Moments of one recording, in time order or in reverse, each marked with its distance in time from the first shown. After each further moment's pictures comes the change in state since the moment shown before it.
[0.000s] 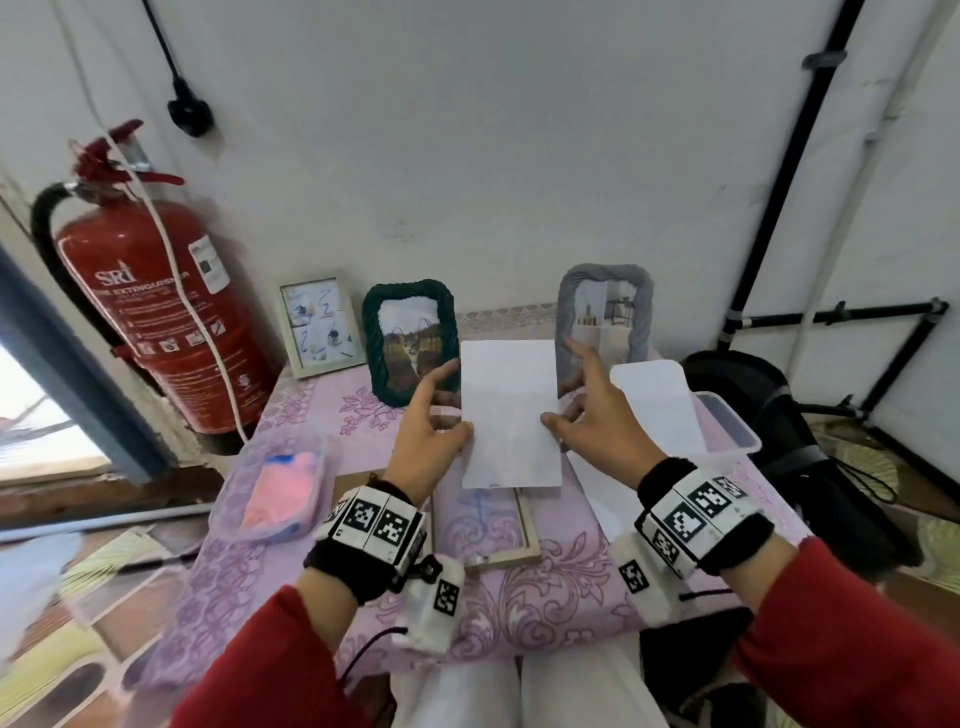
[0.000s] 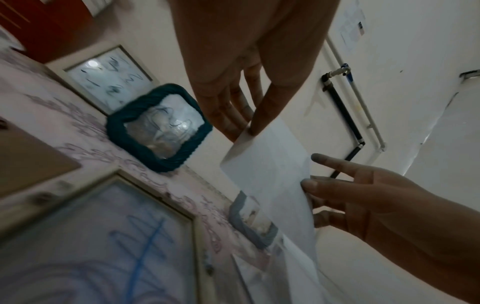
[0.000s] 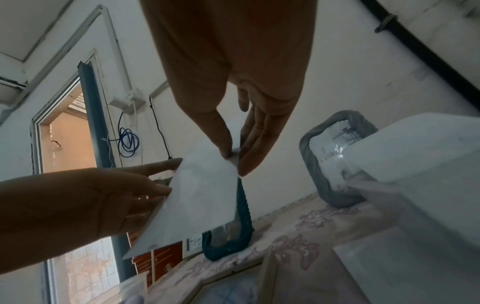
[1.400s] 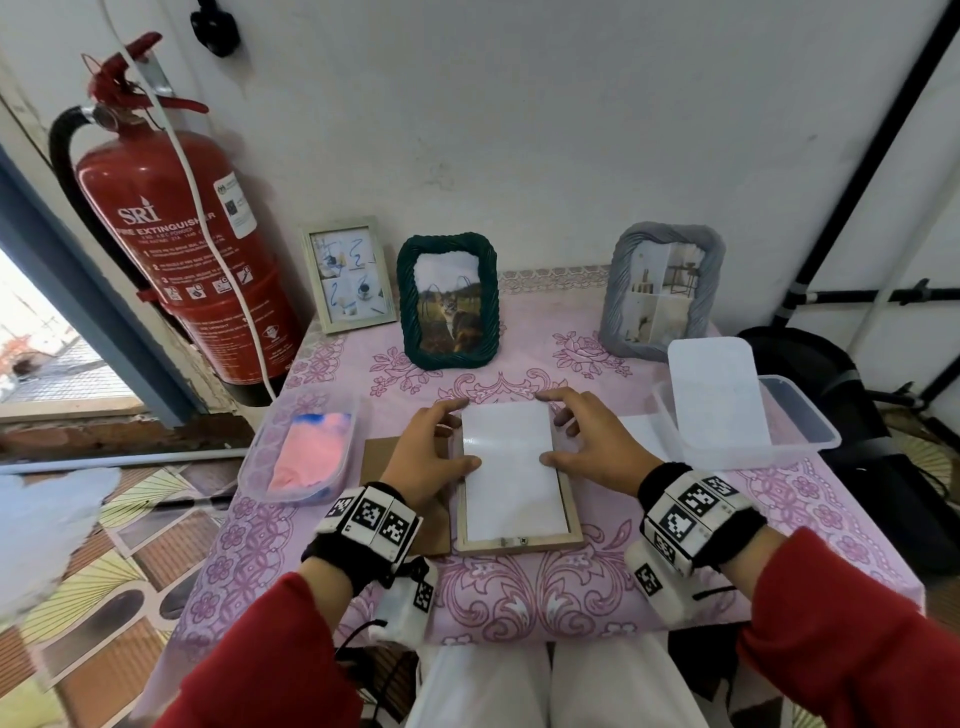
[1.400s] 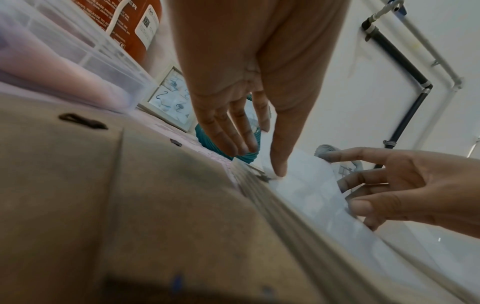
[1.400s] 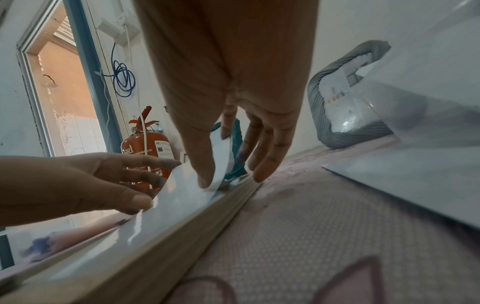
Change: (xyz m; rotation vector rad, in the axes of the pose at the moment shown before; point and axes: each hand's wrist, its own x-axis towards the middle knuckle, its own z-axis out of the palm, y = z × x) left_hand -0.005 -0.073 -0.050 0.403 -0.117 -0.133; right_hand 0.013 0.056 0.059 -0.272 -0.318 0.029
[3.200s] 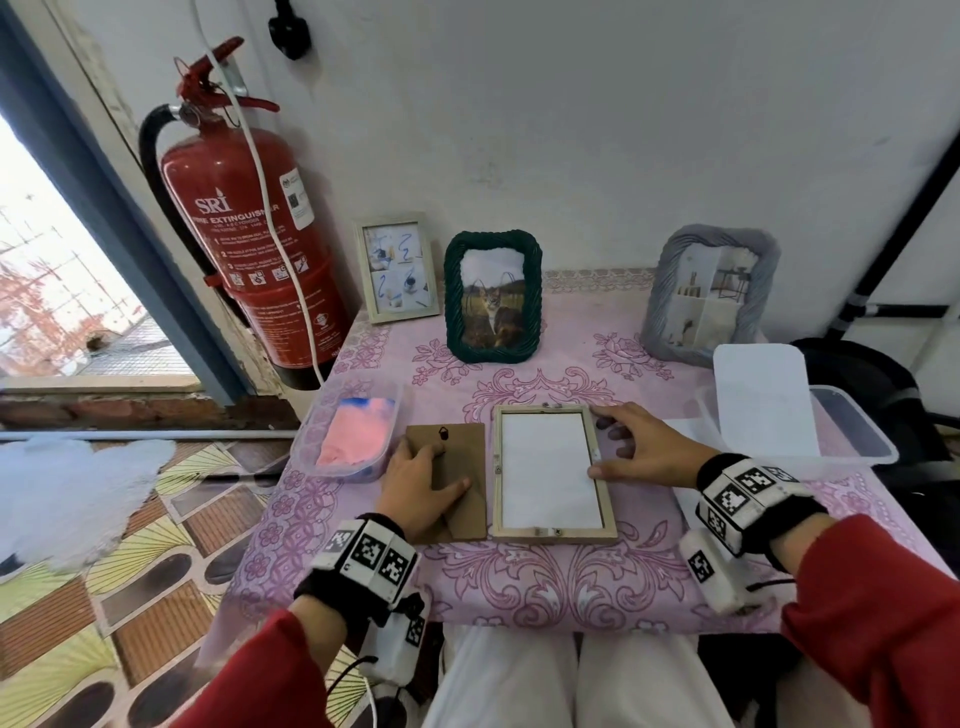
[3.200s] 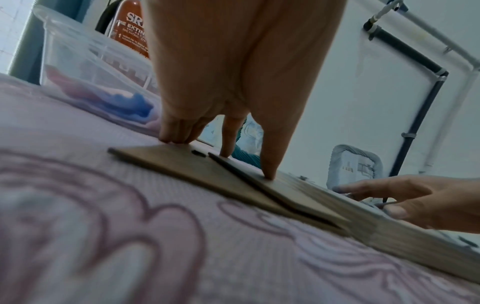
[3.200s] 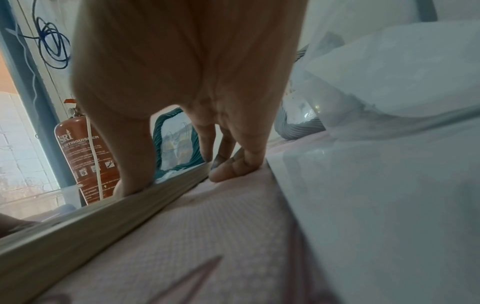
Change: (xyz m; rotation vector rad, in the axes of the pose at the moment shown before) left_hand -0.050 -0.020 -0.021 0.439 0.041 -0.302; right_hand 0.005 0.027 -0.012 0.065 -0.278 0.090
